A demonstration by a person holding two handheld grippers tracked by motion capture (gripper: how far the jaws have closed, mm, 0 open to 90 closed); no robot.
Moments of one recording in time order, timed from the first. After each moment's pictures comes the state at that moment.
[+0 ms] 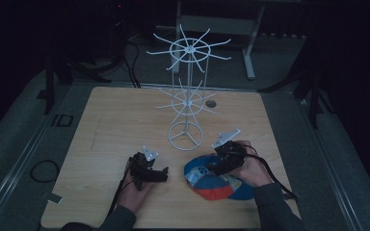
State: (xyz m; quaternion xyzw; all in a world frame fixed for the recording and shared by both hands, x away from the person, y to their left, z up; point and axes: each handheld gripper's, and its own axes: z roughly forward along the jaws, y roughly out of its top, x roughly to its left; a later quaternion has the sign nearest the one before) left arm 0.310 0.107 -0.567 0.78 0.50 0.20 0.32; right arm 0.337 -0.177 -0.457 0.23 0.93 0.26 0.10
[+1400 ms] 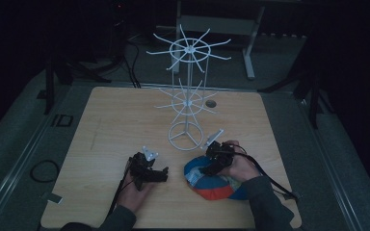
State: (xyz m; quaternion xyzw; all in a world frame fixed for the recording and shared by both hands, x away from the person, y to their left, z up) left arm 0.310 0.107 -0.568 0.78 0.50 0.20 0.32; right arm 0.361 -0.154 -0.494 0.23 0.95 0.19 0.07
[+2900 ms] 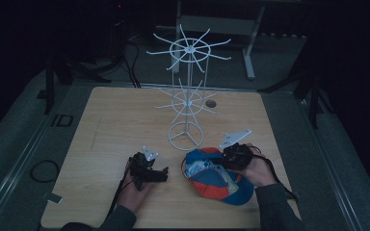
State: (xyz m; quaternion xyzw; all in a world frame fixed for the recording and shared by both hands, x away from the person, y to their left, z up) left arm 0.310 0.107 -0.567 0.78 0.50 0.20 0.31; right arm 0.332 -0.196 -0.450 0.21 0.92 0.33 0.07
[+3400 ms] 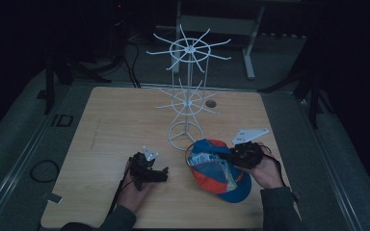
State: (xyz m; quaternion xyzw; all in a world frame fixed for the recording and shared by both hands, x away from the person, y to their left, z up) left arm 0.310 0.107 -0.567 0.78 0.50 0.20 0.32; right arm 0.326 -0.219 -0.433 0.25 0.88 0.39 0.10
